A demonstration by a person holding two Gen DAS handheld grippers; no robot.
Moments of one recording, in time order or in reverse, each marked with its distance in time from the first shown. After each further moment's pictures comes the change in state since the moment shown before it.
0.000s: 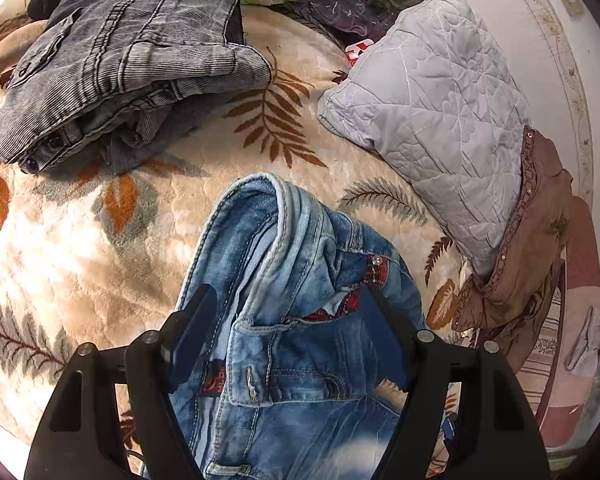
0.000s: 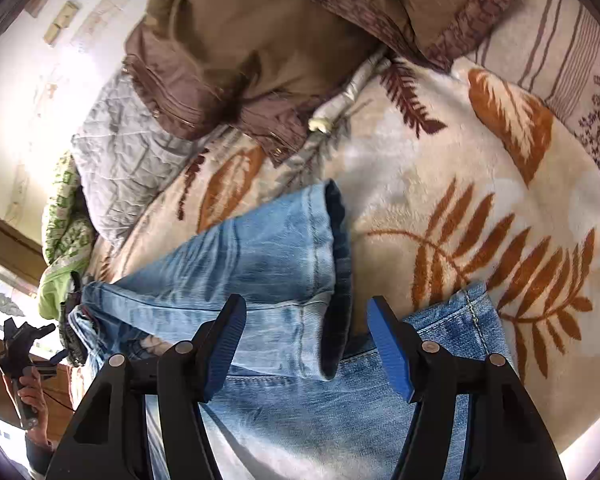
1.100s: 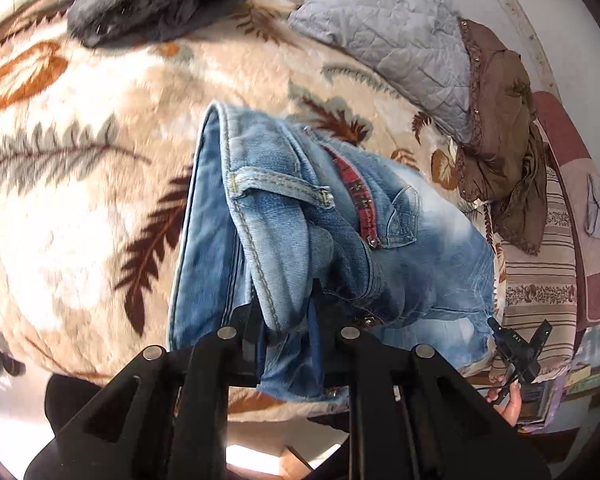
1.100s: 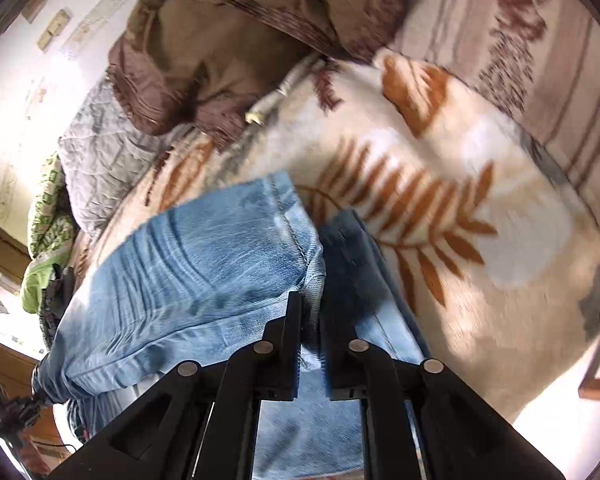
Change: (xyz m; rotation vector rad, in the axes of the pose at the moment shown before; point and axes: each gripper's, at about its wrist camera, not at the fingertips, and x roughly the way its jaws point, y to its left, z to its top) left arm -0.053 0.058 -0.192 0.196 0.055 -0.060; right arm -0.045 -0.070 -0.058 0.021 -0.056 -0.062
